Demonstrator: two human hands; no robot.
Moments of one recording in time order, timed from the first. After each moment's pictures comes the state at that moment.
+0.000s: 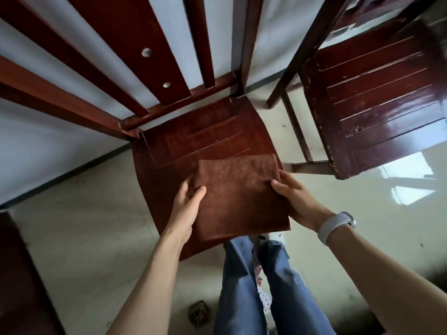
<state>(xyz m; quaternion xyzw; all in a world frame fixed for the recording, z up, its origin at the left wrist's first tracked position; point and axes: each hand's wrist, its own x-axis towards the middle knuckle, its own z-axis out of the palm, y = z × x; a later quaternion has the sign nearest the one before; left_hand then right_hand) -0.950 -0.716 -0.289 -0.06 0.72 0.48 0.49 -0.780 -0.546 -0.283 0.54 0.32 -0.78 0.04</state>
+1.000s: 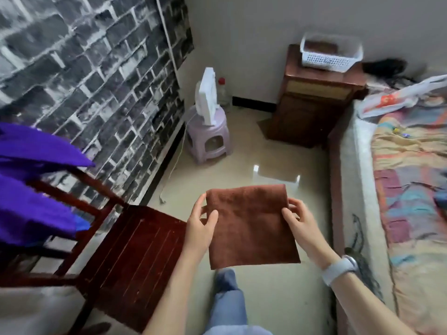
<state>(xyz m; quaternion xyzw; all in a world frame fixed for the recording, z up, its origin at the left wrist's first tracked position) -0.447 -0.234 -0.016 0.48 0.61 0.37 0.50 -0.229 -0.267 -0.005 0.68 0.38 -0.46 -0.42</state>
